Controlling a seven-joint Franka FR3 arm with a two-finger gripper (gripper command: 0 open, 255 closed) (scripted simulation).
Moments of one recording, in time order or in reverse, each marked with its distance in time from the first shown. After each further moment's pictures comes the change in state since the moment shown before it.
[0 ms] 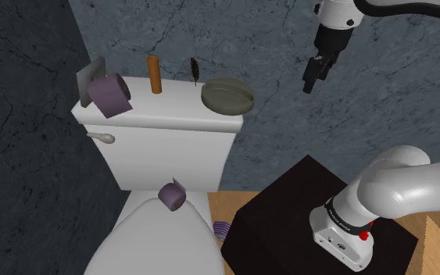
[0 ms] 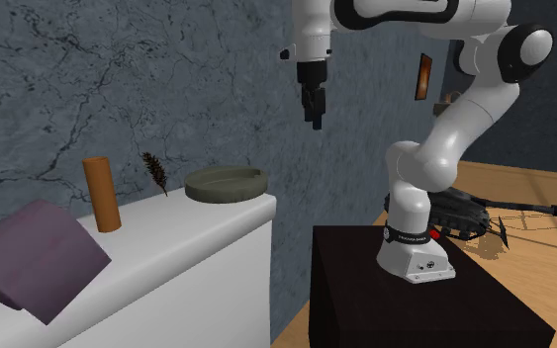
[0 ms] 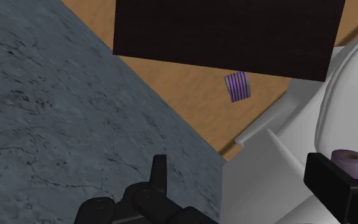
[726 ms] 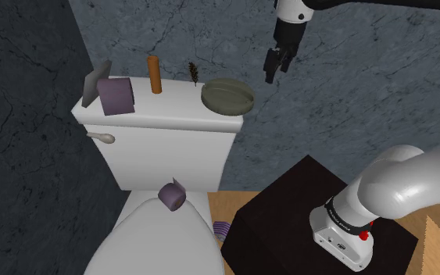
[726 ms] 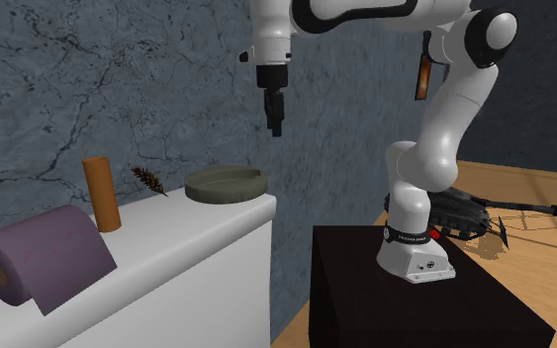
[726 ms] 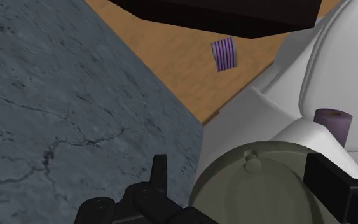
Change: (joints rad) arm 0.020 0.288 0.034 0.170 0.044 0.160 0.022
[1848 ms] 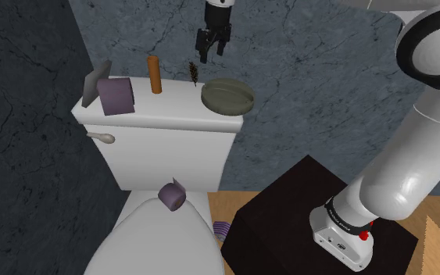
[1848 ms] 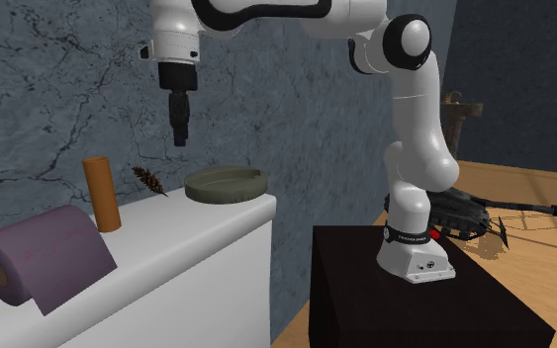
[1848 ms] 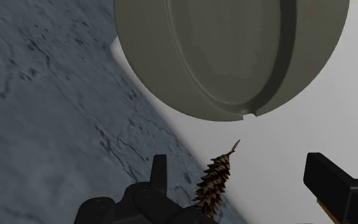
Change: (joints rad) arm 0.056 0.623 0.071 0.641 0.002 0.065 0.043
